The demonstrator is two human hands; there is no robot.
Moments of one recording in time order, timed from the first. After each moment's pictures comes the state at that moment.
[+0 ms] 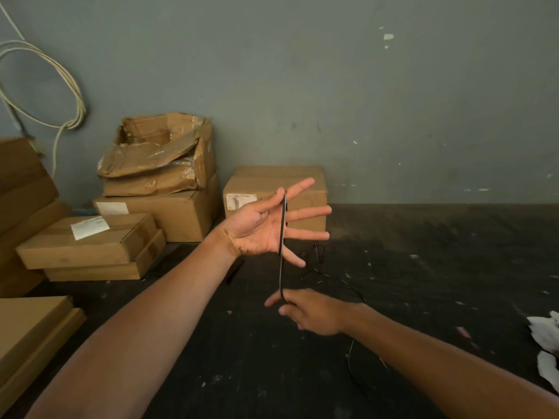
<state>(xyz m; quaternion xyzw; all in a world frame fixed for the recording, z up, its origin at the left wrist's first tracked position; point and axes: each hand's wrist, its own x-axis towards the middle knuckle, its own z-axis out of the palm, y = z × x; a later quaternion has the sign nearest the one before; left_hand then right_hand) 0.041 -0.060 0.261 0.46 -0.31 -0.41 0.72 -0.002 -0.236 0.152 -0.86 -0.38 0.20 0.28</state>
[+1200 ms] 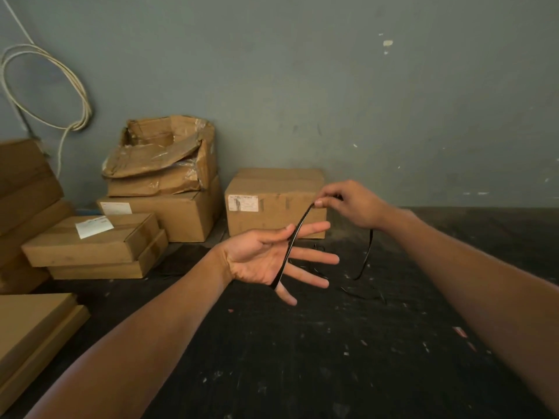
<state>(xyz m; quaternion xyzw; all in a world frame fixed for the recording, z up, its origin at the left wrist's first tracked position) 0.007 -0.059 0.241 0.48 -0.33 -0.51 0.63 0.057 -0.288 0.294 -0.89 -0.33 -0.10 0.29</state>
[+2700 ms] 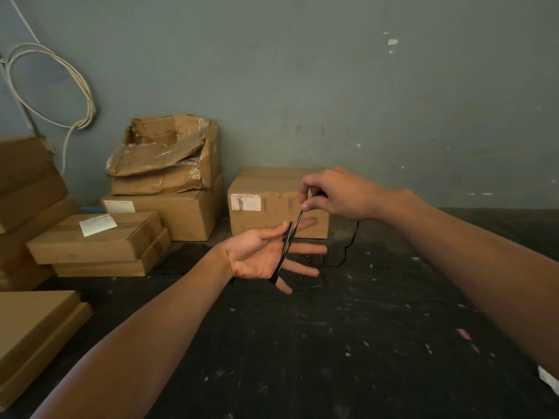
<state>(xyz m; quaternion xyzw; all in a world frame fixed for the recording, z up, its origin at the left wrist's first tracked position) 0.019 -0.048 0.230 0.55 -0.24 -0.44 0.67 0.029 -0.258 0.332 -0.91 -0.38 -0.09 0.15</state>
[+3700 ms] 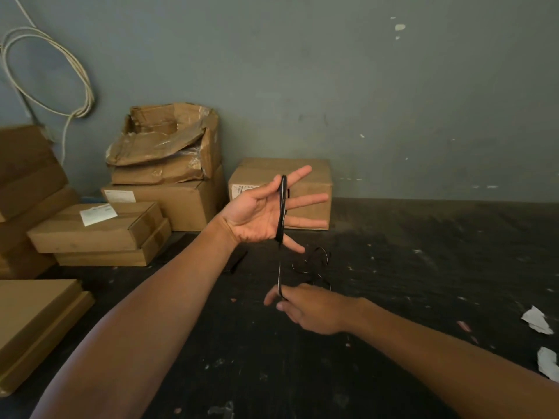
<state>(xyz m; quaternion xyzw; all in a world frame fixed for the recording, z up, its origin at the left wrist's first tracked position) 0.035 -0.053 0.263 0.46 -0.31 -0.39 0.73 -0.026 -0.230 0.166 -0.87 -0.41 0.19 0.21</state>
